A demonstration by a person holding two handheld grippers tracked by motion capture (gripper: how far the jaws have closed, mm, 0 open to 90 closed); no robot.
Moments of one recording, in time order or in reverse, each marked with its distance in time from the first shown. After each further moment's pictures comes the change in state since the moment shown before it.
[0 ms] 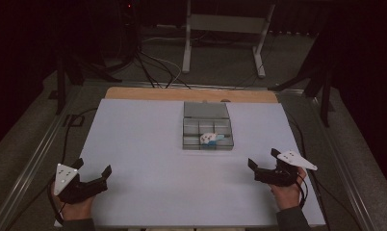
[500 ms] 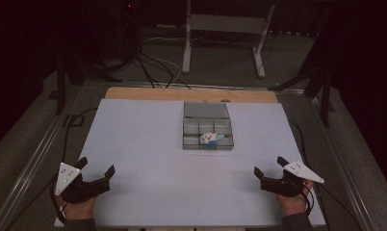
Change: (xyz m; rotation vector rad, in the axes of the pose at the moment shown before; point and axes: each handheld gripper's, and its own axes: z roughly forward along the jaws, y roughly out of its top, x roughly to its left) left arm -0.006 0.003 0.000 -0.011 -0.042 -0.005; right arm -0.009 -0.026 -0.015 -0.026 -0.019 -0.014
